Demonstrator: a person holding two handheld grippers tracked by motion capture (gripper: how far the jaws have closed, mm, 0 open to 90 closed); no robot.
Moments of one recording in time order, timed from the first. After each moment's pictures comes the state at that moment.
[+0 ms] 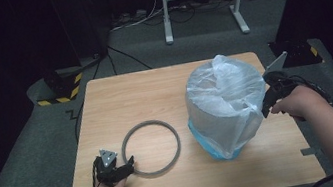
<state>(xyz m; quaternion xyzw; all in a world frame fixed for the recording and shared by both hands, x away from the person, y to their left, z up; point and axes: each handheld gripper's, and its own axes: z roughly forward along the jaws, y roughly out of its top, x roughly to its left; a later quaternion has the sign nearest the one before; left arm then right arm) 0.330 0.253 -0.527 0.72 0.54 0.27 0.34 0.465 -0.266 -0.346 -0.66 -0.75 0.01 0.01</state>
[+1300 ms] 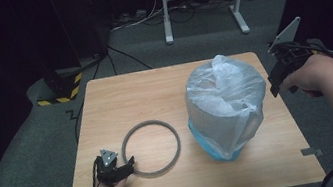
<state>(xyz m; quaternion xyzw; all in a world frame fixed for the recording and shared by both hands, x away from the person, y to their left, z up) 0.331 0.253 -0.527 0.72 0.54 0.26 0.34 0.463 -0.257 -0.246 -0.67 -0.75 0.01 -0.01</state>
